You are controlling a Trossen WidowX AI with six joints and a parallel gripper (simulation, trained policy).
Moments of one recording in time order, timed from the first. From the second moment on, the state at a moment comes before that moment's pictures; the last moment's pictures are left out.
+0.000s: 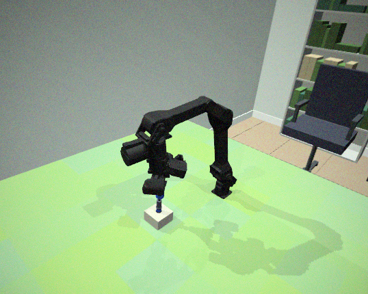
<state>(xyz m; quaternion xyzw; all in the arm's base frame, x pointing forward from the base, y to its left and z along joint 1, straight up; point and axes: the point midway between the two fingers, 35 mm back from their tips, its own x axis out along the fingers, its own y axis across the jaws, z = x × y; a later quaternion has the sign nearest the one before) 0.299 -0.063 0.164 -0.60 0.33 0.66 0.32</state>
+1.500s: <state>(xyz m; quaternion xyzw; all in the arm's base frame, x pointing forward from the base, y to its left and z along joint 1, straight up) 0.299 -0.063 0.113 -0.61 0.29 0.67 0.30</state>
